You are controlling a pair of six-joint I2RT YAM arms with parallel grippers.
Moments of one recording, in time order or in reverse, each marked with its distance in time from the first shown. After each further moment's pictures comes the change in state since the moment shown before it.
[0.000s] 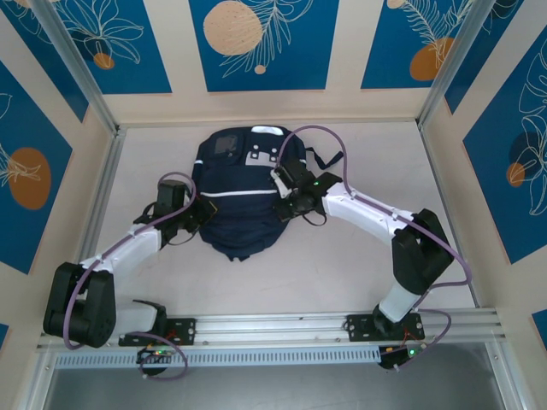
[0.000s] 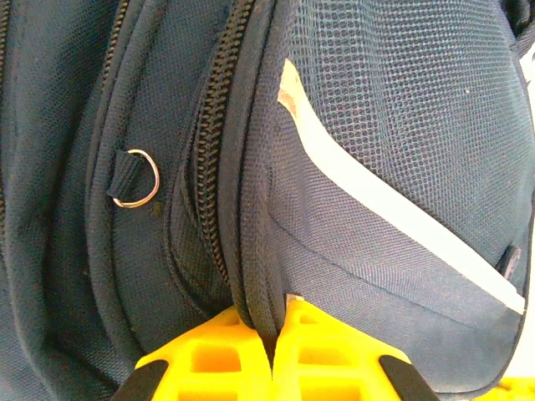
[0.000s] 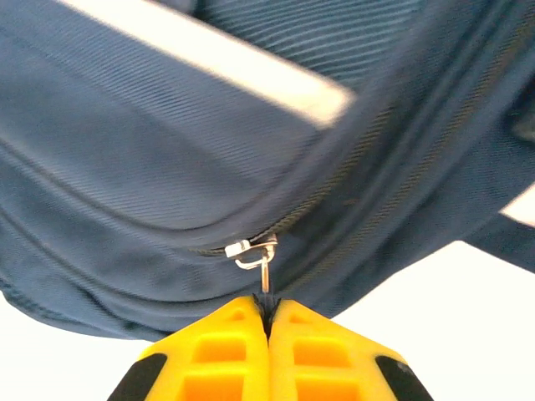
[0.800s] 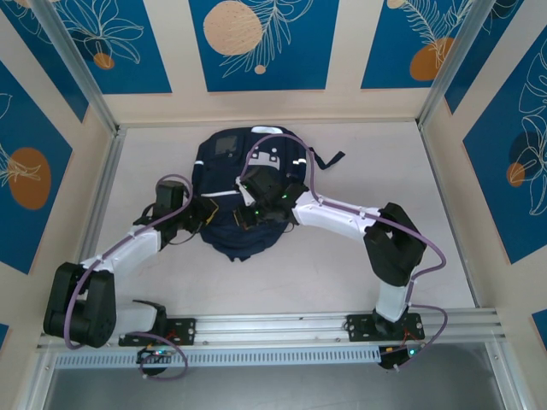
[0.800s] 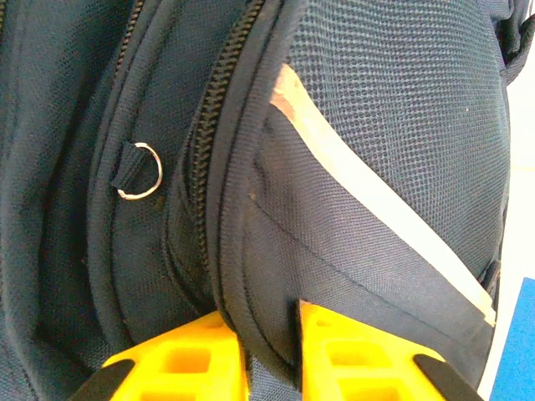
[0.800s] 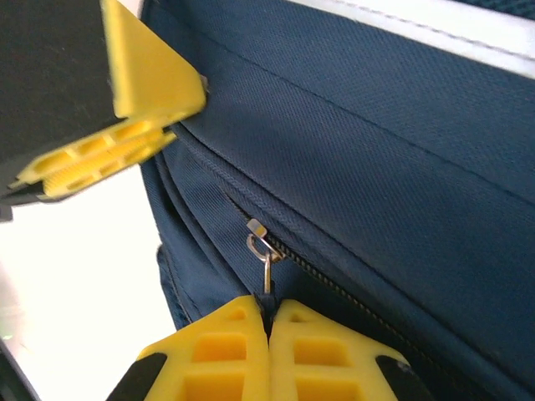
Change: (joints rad) left arm 0.007 0.000 -0.021 0.056 0.042 -0.148; right arm 0.214 0.141 0.071 0.232 -0.077 0.175
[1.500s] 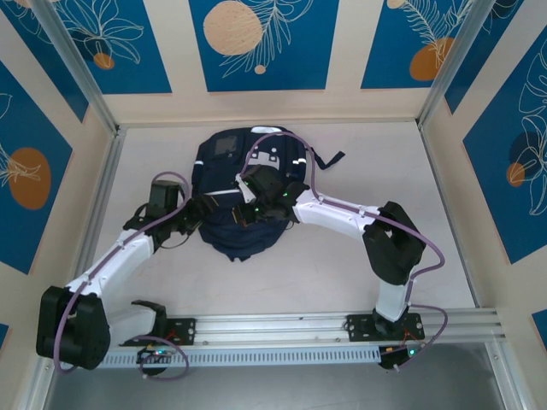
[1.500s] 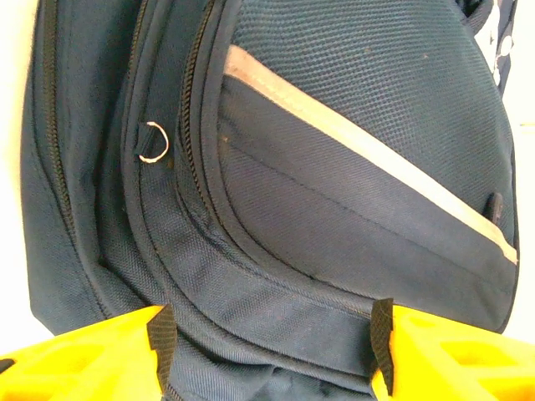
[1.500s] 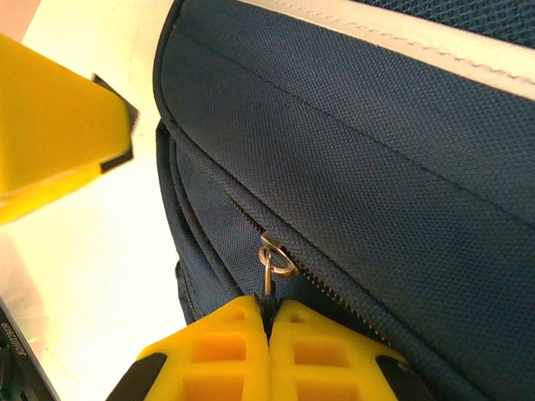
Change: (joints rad) left arm 0.002 -0.122 0.043 -0.201 -0.031 0.177; right arm -0.021 0.019 0.010 0.055 -0.074 0.010
